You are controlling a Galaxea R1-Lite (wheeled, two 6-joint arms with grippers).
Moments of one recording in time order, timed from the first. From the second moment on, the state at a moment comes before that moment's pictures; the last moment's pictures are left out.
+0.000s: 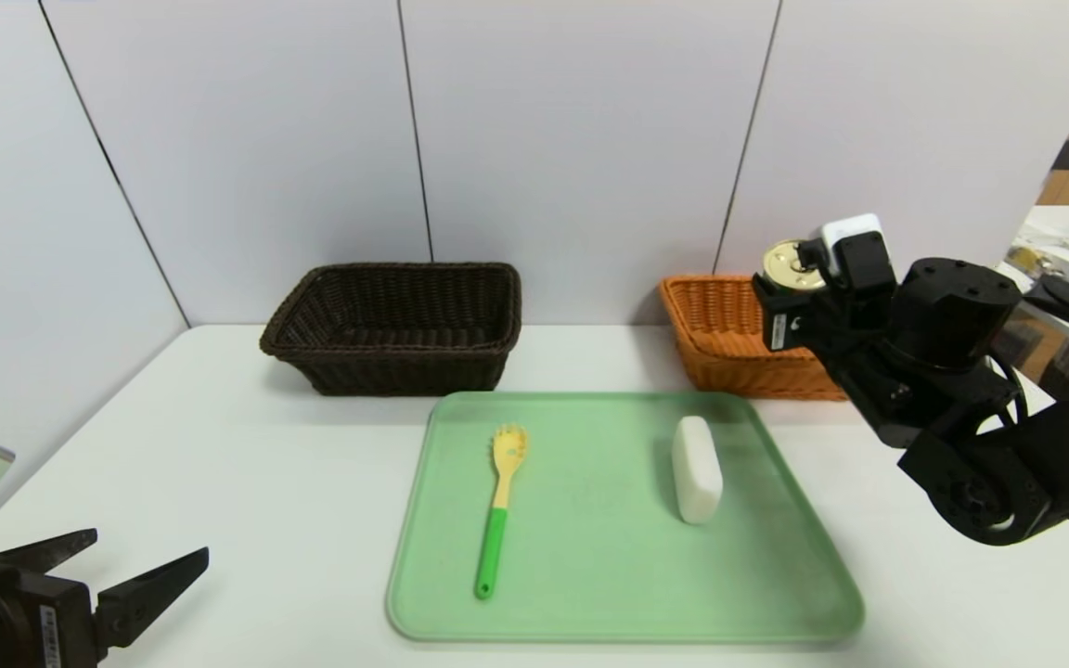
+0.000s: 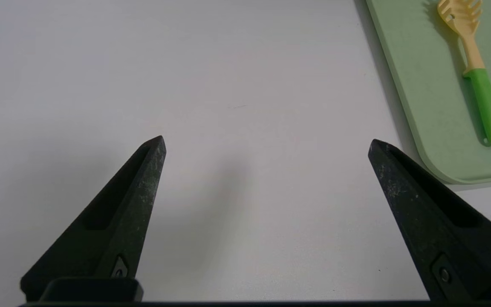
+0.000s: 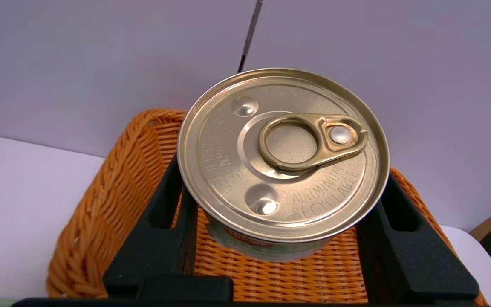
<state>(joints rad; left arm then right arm) -0.14 0.92 -0.33 -0.15 -0.04 -0.09 0.28 1.95 -0.76 -1.30 -0.31 -0.31</state>
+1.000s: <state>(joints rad) -0.14 0.92 -0.31 -0.15 -0.04 -0.09 0.22 2.08 -0.86 -1.10 -0.32 -0.32</state>
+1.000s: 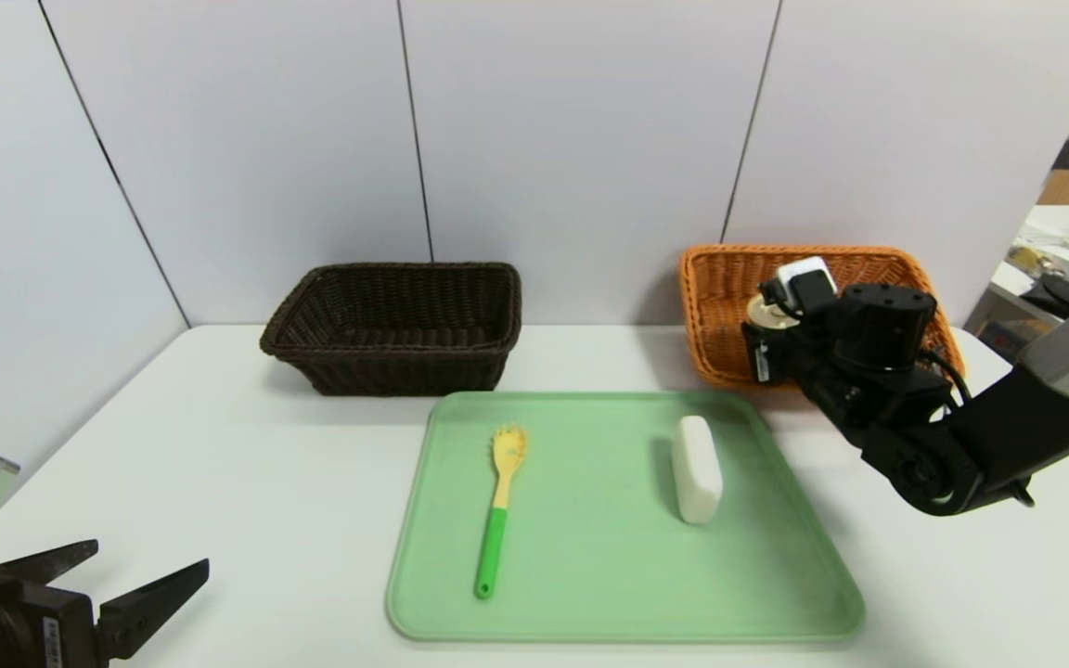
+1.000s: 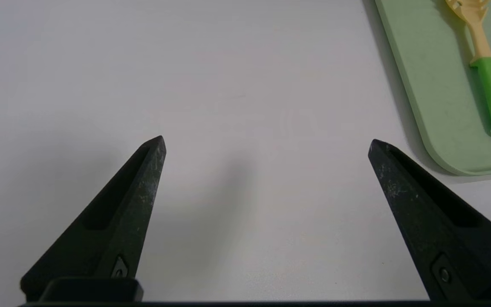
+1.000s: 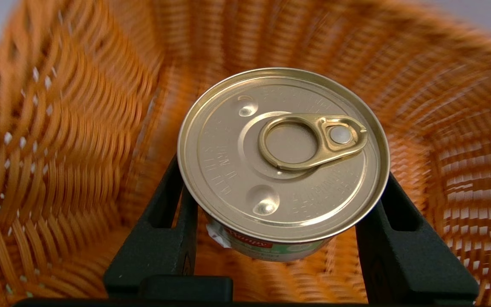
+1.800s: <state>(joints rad) -0.14 0.92 -0.30 -0.16 -0.04 -0.09 0.20 2.02 -0.97 -0.92 -0.35 -0.31</state>
